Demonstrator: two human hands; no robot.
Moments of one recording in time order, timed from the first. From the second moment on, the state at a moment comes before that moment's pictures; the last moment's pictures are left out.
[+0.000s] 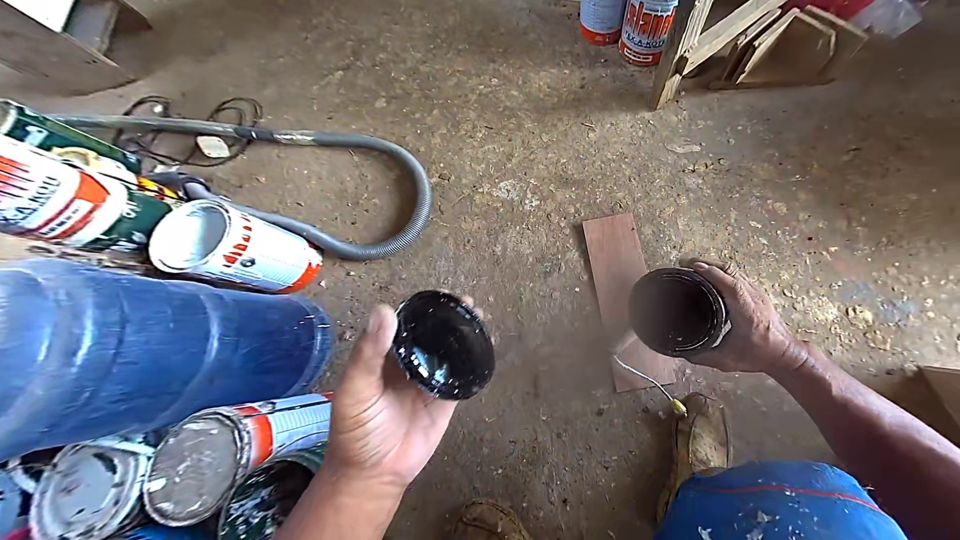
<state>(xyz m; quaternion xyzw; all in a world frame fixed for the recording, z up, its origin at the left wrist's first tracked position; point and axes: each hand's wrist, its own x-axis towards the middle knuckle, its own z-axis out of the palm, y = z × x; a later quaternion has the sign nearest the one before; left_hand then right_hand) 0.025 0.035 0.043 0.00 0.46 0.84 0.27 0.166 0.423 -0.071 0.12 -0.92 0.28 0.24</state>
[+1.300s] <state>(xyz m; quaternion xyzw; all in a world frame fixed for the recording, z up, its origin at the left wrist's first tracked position) 0.039 0.038 0.015 0.24 0.85 0.27 0.38 0.105 0.473 0.040 0.28 -0.91 -0.04 0.29</state>
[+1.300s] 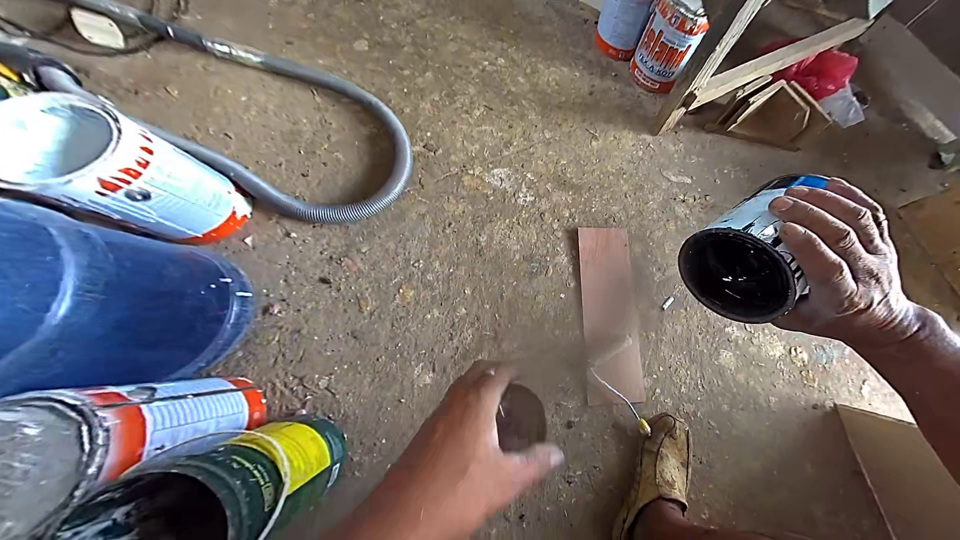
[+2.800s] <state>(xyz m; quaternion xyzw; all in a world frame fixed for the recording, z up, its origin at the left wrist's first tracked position) 0.107 -0.014 0.047 0.39 0.79 0.24 0.41 0.064 0.440 -0.029 0.19 -0.97 -0.12 0.13</state>
